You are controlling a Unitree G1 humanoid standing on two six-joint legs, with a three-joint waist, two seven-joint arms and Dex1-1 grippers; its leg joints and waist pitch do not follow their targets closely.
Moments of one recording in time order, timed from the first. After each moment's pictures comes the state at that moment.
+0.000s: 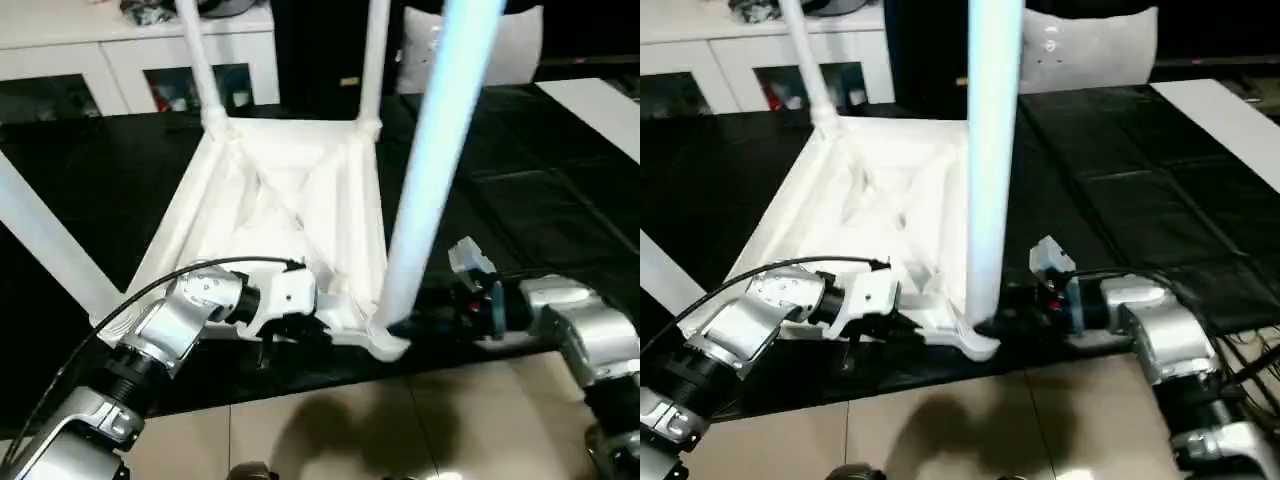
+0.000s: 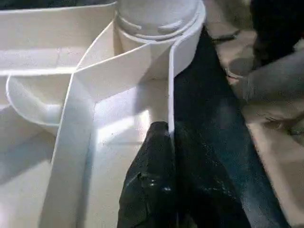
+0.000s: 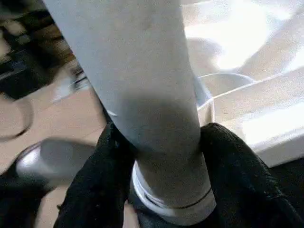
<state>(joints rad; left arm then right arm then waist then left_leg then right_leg) -0.52 0.40 -0.39 0.36 0.04 0.14 -1.19 -0.38 -0.47 0.12 0.27 0.28 0.41 1.25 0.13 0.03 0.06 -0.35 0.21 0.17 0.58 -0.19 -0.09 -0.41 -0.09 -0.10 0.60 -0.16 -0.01</state>
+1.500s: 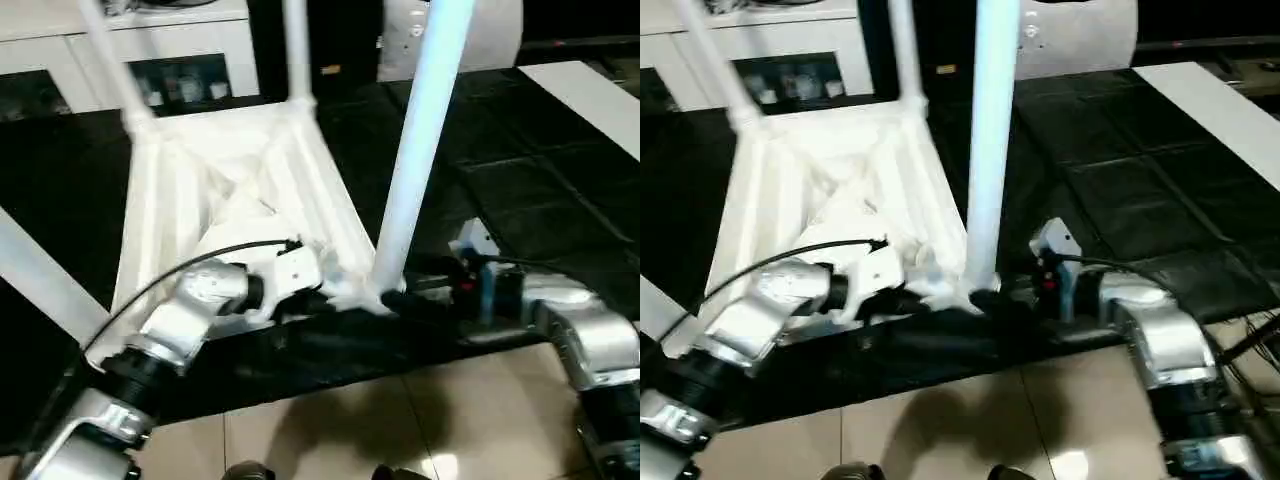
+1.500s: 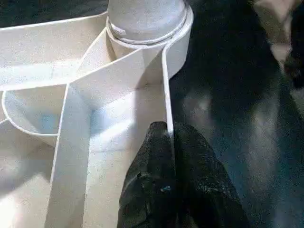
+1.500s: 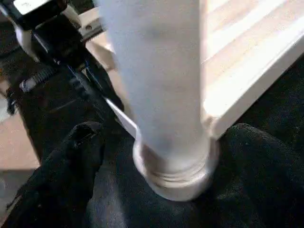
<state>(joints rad) -0.51 0.42 -0.38 0.33 0.05 0.13 -1.15 -0.38 -0.52 0.08 0.21 0.26 0.39 1.19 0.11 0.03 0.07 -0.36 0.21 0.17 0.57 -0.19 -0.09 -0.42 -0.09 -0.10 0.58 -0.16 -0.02</state>
